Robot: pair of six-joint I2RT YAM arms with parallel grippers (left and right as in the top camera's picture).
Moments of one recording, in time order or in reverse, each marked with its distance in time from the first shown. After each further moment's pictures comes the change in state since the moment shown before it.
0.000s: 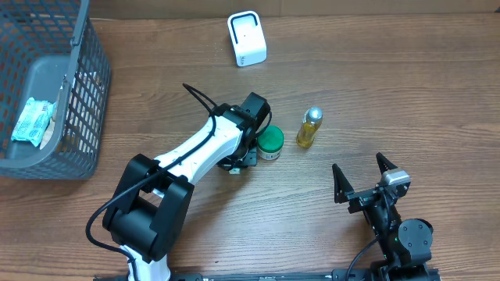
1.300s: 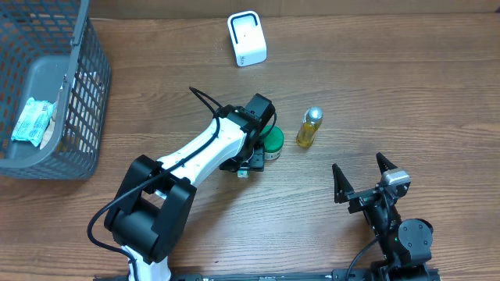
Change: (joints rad) left arm -0.024 0.000 0.007 0.016 0.091 -0.012; right arm 0.000 0.000 0.000 0.000 0.000 0.000
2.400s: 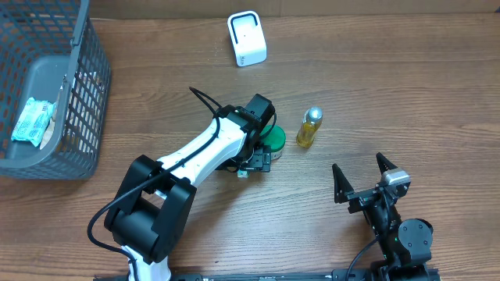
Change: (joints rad) left arm 0.000 0.000 0.000 -0.008 0.000 0.009; right arm 0.000 0.000 0.000 0.000 0.000 0.000
